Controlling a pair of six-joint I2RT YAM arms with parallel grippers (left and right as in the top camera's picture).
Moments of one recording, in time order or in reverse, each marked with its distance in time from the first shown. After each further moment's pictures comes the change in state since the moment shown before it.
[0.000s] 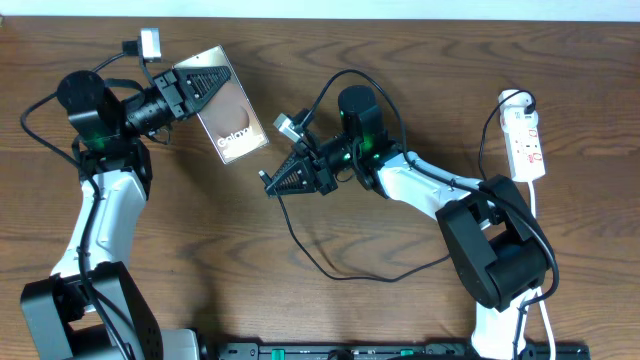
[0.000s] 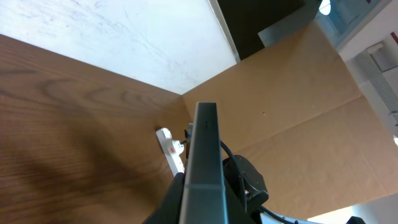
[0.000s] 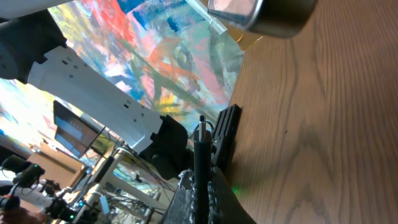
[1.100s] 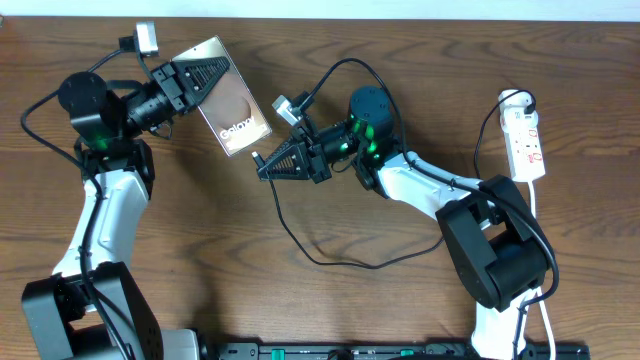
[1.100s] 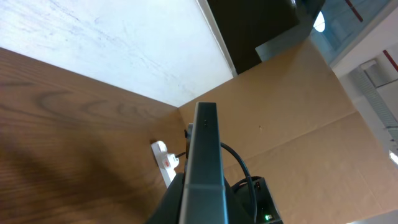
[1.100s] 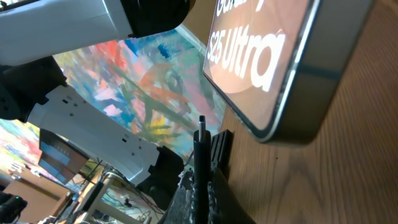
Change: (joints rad) left arm -0.013 0.000 0.000 0.087 -0.067 -0.101; right arm 0.000 0.000 -0.001 0.355 0.100 0.353
